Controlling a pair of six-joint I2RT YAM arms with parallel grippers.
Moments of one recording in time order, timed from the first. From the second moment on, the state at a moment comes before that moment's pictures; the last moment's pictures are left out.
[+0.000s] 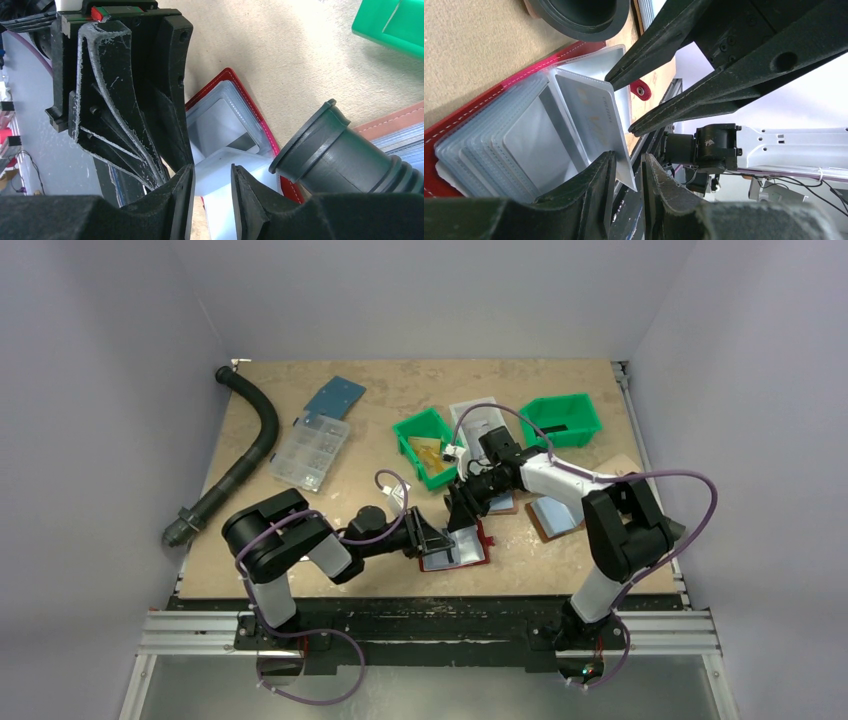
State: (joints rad) left arm -0.83 1.79 0.35 1.19 0.36 -1.23; right arm 0.48 1.69 1.03 -0.52 -0.83 -0.25
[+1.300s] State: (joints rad) left arm -0.87 1.85 0.38 1.23 0.36 -1.25; right arm 0.46 1.70 1.03 -0.53 -0.72 -0.23
